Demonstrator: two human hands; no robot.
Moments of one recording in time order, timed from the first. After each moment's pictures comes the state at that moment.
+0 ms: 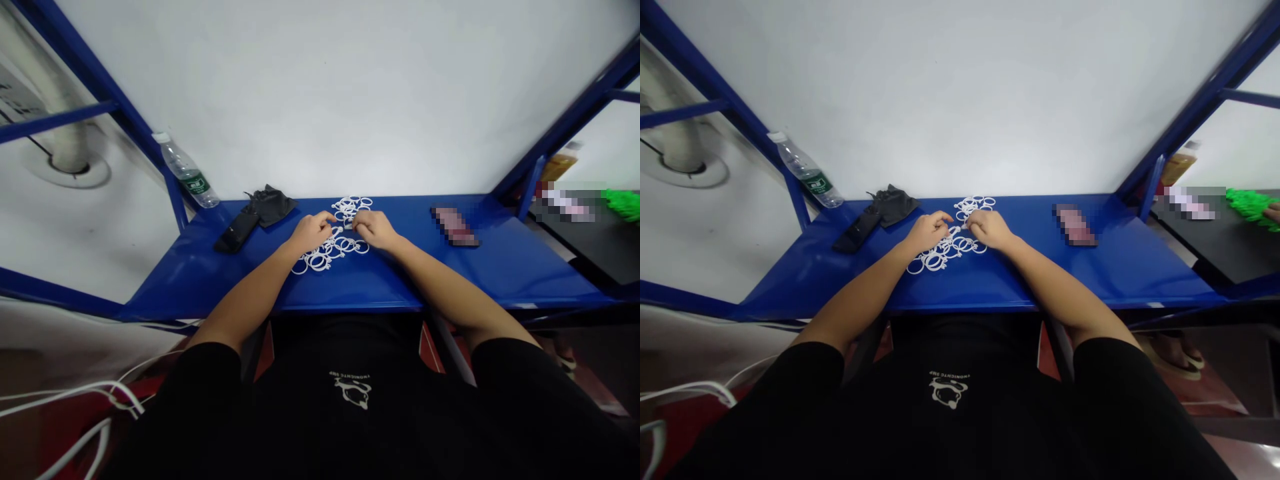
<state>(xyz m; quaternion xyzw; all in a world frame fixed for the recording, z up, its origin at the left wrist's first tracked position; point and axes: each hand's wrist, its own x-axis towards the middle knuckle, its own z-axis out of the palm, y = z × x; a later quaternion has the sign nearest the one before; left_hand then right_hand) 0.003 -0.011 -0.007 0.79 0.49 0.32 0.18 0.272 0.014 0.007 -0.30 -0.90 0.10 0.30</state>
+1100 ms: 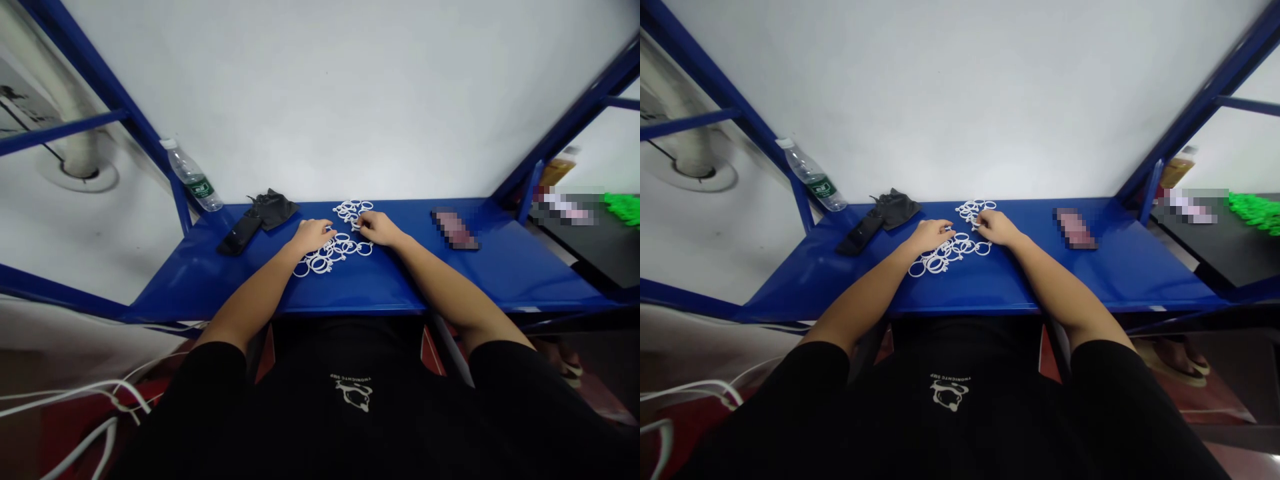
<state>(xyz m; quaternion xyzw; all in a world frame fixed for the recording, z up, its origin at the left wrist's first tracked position) 0.001 0.008 -0.011 0.80 0.55 0.21 0.12 0.289 0.047 -0.010 -0.38 -0.88 0.13 0.26</state>
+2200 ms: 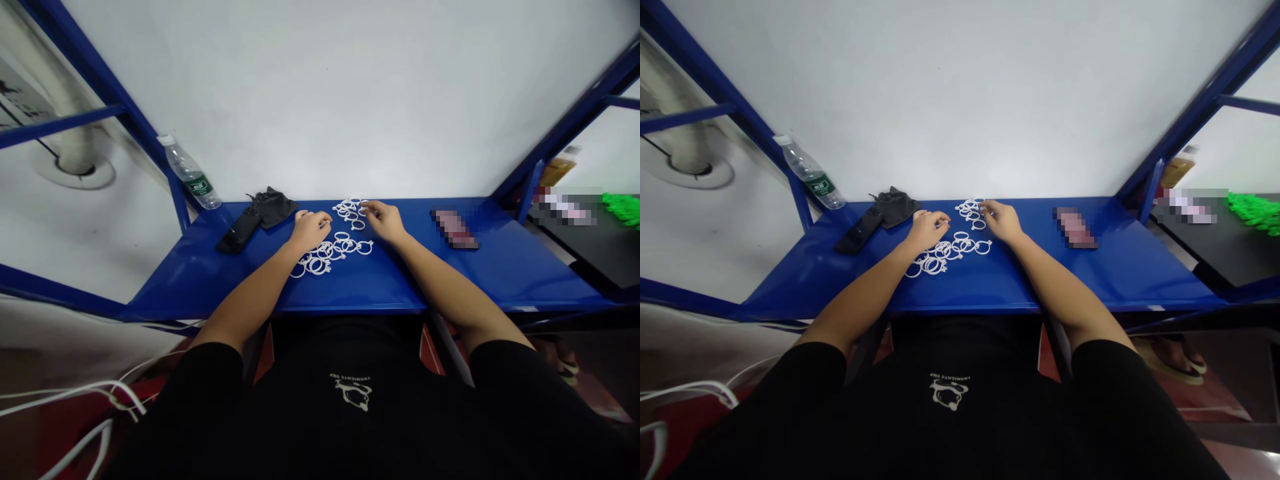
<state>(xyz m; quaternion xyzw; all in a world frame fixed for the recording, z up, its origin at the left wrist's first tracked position) 0.007 -0.001 -0.008 0.77 0.55 0.31 0.07 0.293 0.049 -0.014 -0.45 -0.79 0.10 0.42</state>
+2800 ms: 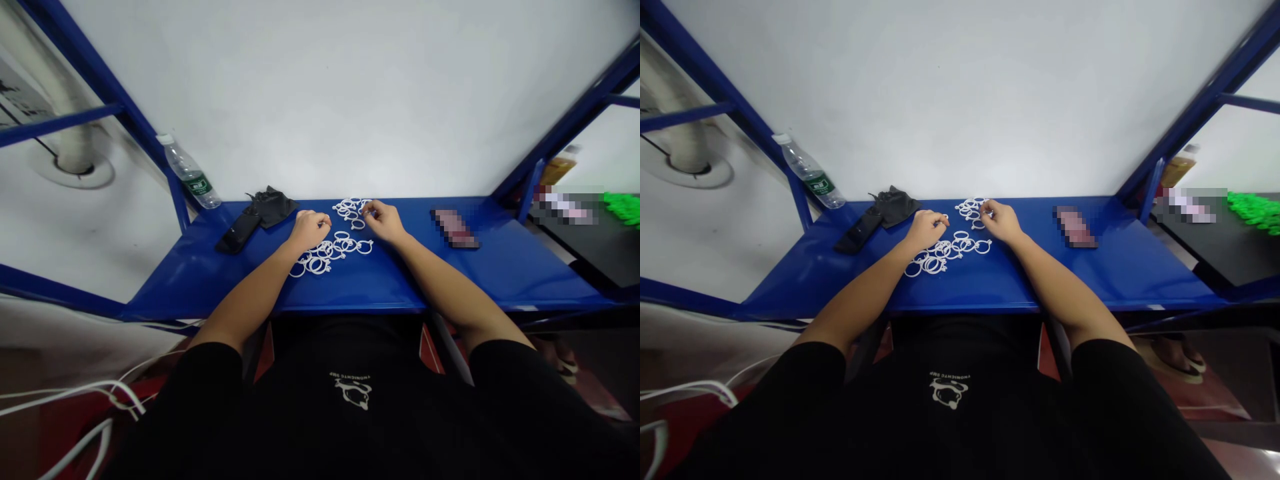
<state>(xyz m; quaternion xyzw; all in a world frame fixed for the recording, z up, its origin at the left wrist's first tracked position) 0.005 -0.002 -0.005 0.78 0.53 0.33 0.06 0.291 0.042 -0.007 -0.43 -0.79 0.12 0.42</state>
